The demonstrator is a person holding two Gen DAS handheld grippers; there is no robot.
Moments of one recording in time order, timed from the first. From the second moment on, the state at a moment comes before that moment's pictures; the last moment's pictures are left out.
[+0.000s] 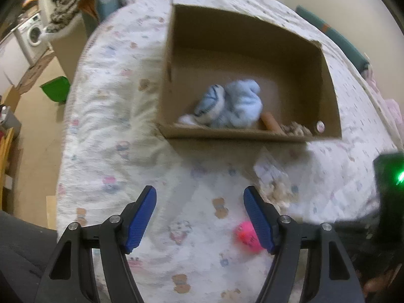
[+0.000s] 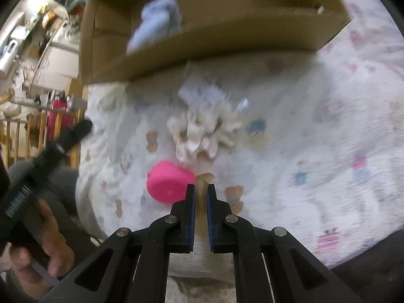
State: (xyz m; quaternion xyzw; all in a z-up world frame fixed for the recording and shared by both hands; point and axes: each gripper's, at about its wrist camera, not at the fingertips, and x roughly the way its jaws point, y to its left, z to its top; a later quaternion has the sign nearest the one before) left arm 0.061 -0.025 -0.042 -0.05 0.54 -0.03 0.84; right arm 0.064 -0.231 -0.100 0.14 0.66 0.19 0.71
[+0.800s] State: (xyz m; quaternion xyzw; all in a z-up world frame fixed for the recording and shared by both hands) left arm 0.053 -0.099 -0.101 0.03 0.63 -0.16 0.76; right arm 0.082 -0.264 -0.080 0.16 0.61 0.12 0.76
